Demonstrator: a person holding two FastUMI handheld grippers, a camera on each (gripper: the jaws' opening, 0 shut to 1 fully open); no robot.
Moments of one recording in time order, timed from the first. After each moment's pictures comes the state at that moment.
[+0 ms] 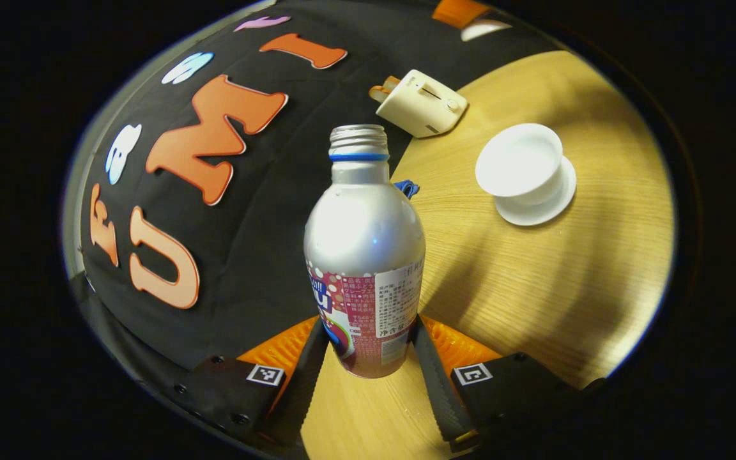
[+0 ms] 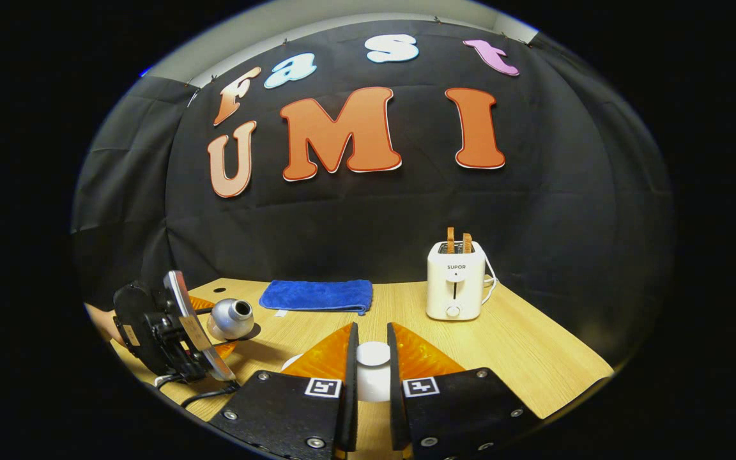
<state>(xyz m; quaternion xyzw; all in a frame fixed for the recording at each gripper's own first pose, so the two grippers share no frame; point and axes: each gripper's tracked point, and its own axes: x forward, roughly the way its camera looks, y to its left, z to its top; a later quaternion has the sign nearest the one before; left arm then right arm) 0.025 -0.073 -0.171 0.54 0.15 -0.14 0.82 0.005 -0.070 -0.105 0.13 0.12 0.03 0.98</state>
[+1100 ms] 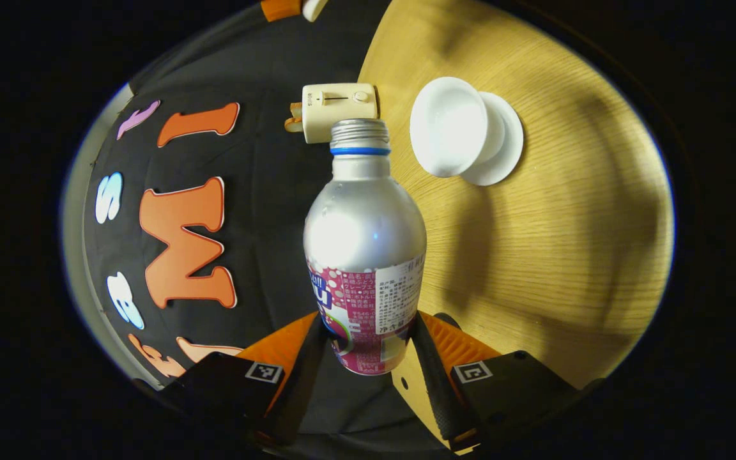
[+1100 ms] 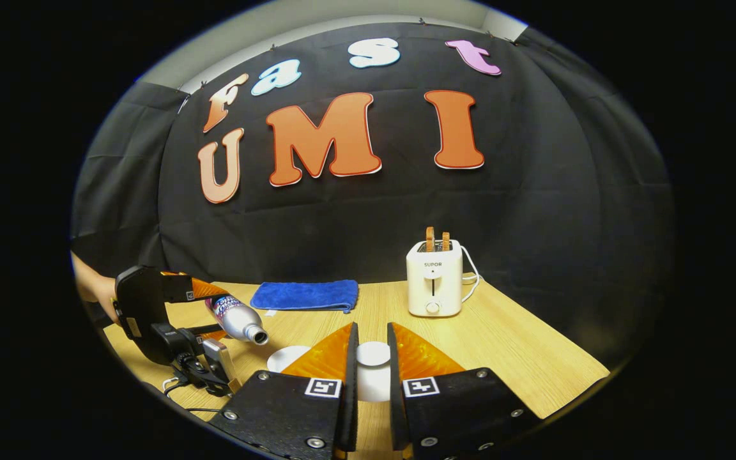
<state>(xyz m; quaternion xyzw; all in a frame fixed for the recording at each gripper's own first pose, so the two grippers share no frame) 0.028 -0.089 -0.133 0.75 0.08 -0.17 0.63 -0.013 -0.093 -0.108 0.14 0.11 0.01 0.98</state>
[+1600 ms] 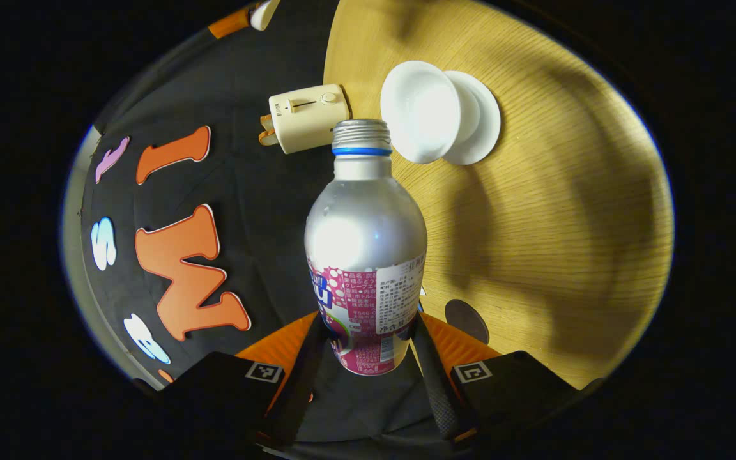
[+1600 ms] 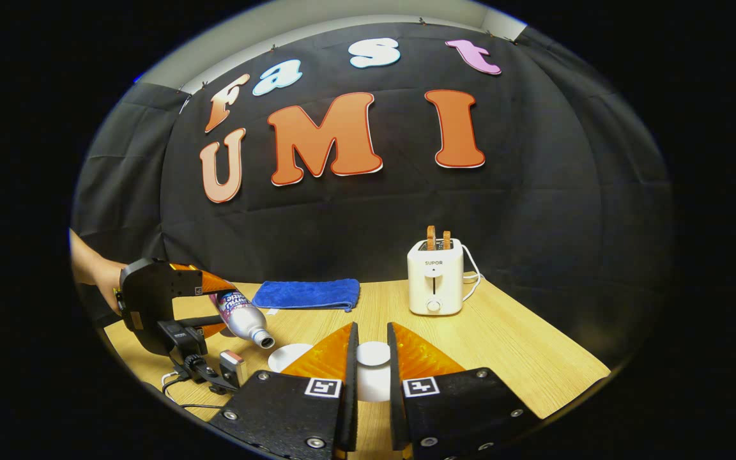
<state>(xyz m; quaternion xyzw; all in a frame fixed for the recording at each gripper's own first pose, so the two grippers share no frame) 0.040 -0.093 -0.128 0.80 0.08 -0.18 0.56 -0.014 -0.092 -0.111 0.14 0.11 0.01 0.98</state>
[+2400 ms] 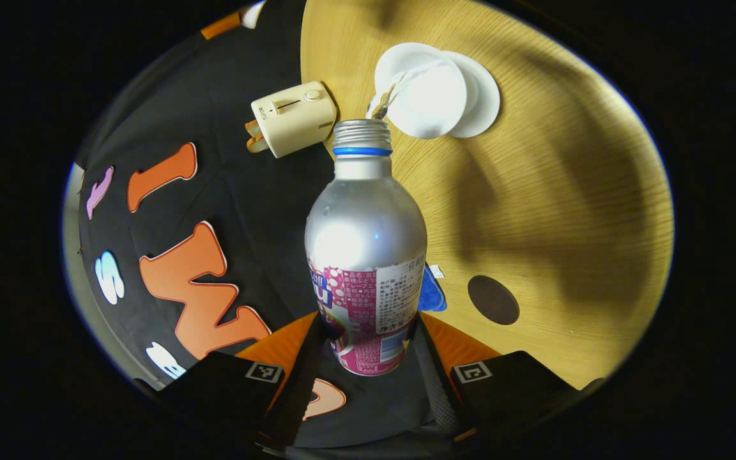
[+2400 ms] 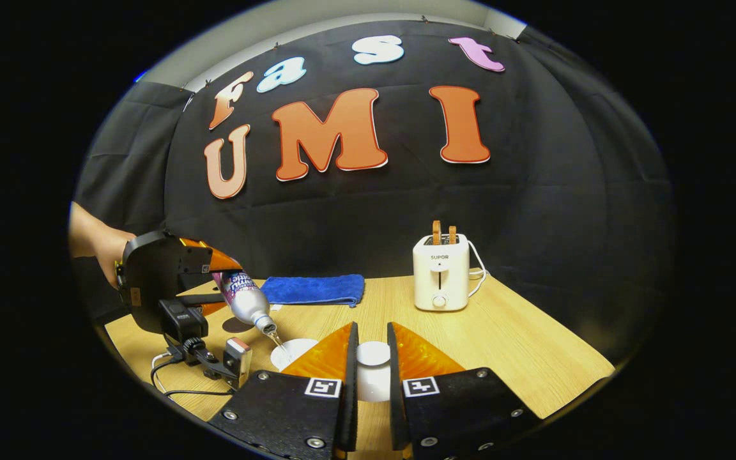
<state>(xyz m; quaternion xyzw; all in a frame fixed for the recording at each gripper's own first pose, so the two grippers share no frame) 0.050 -0.095 -0.107 0.85 0.08 -0.16 0.50 -0.013 -0.089 -0.118 0.14 0.12 0.03 0.98</state>
